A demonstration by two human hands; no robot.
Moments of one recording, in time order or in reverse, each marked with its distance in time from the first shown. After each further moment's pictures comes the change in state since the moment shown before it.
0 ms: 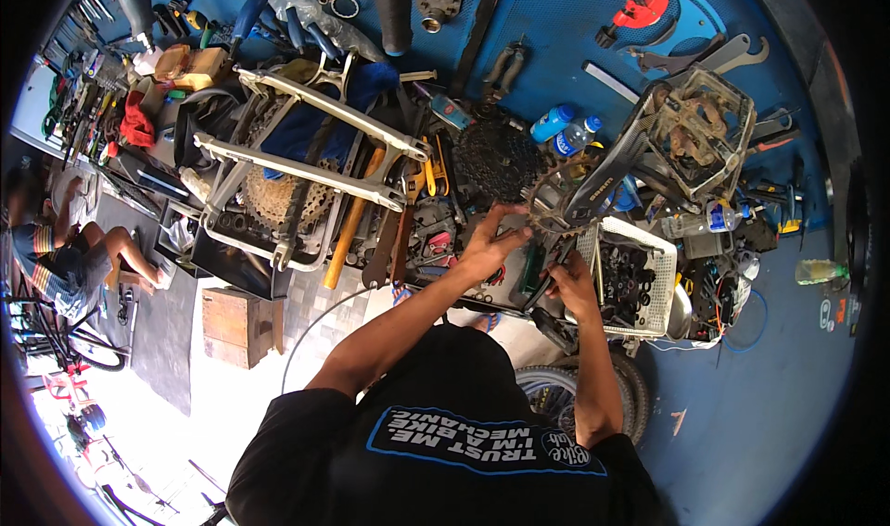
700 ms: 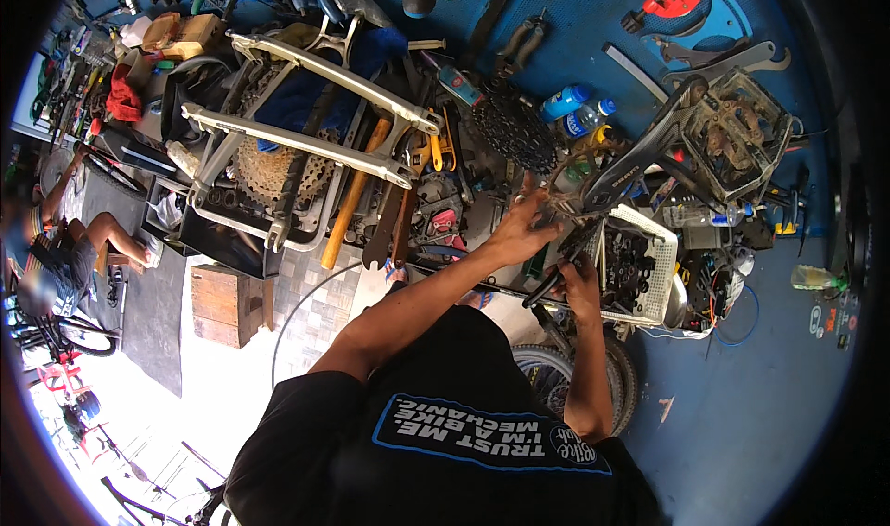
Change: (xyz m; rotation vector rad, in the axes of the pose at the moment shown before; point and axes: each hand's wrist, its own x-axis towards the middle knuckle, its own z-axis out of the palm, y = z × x) left_hand 0.020 -0.026 0.021 0.070 -0.127 0.083; right_hand -0.033 -0.002 0.012 0.035 0.149 0.057
